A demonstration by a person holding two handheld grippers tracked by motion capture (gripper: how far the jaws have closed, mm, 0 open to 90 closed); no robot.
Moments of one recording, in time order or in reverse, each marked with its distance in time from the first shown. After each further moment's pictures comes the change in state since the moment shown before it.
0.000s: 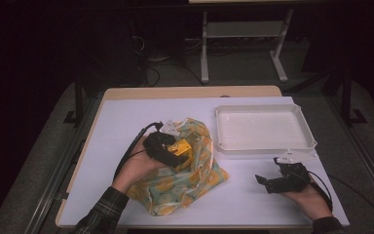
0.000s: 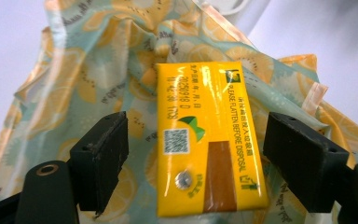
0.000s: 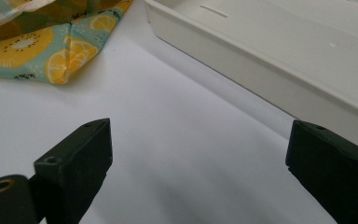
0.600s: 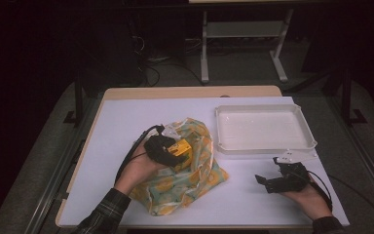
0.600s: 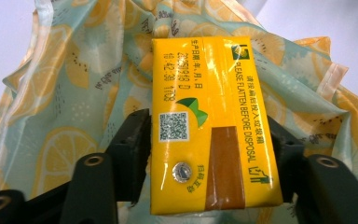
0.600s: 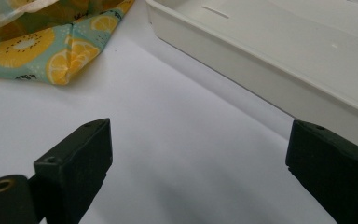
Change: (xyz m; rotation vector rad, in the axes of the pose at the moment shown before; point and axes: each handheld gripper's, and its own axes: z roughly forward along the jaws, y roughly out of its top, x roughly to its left) left arm -0.001 -0.006 0.006 0.023 0.013 -0.006; right arm 0.000 0.000 0.001 0.001 0.006 0.002
